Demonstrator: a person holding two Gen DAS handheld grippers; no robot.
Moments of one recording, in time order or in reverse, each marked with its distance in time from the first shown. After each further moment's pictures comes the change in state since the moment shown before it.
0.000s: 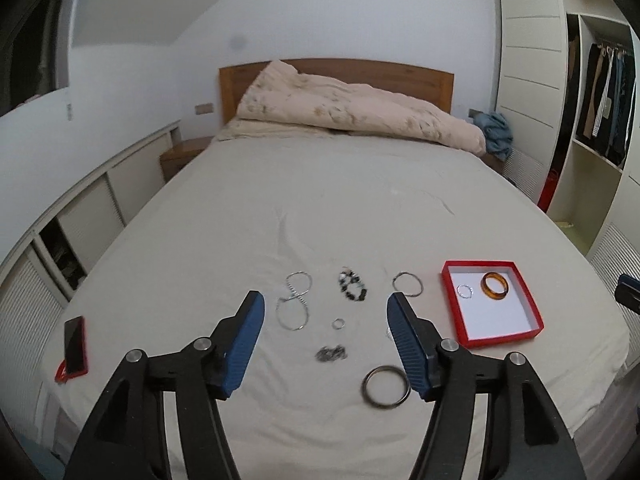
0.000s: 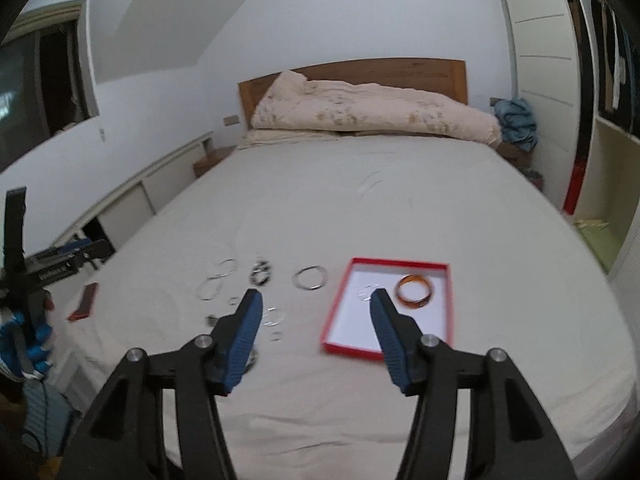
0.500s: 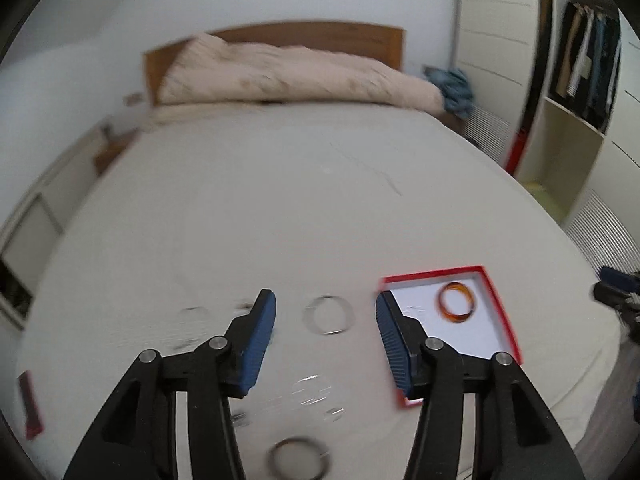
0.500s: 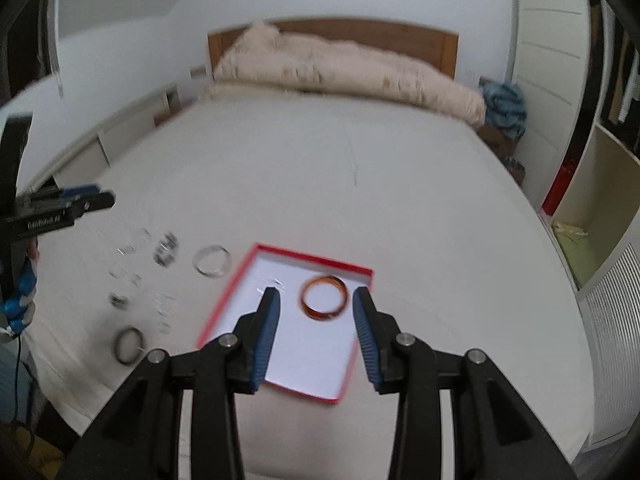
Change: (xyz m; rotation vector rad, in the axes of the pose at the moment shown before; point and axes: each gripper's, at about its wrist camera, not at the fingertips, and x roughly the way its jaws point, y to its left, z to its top) left arm 0.136 -0.112 0.080 0.102 0.130 -0.124; right arm 0.087 -0.122 0.049 -0.076 0.143 -0.131
